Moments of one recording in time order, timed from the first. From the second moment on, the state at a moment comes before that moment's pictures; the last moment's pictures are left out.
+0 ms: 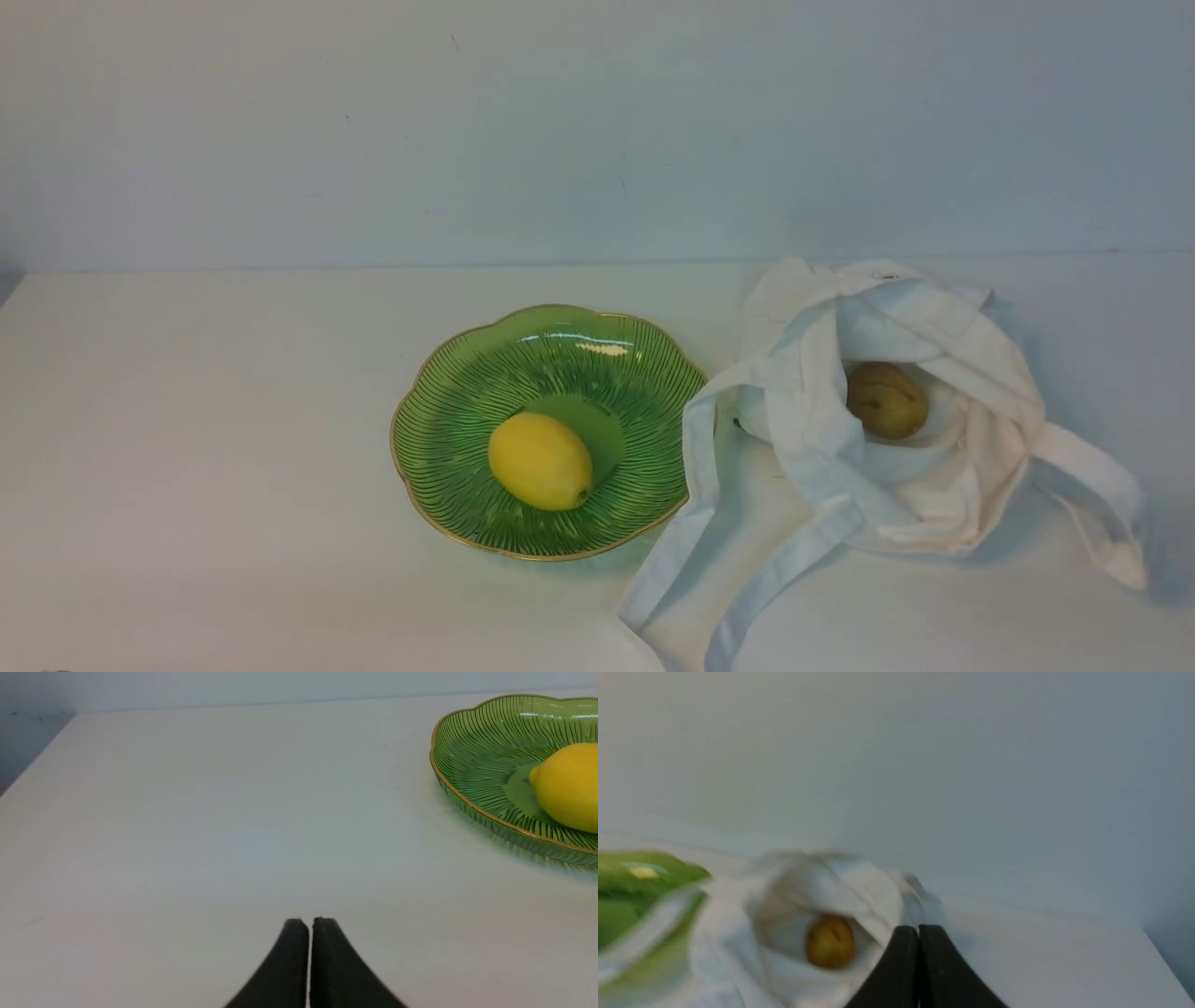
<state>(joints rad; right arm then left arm) 0.03 -0.02 -0.08 -0.03 0.33 -0.13 0.03 -0.01 0.03 -0.05 0.38 0.08</state>
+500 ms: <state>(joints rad) -0.07 -0.01 0.02 -0.01 0.39 -0.10 0.03 -0.01 0.03 -0.05 0.38 0.08</state>
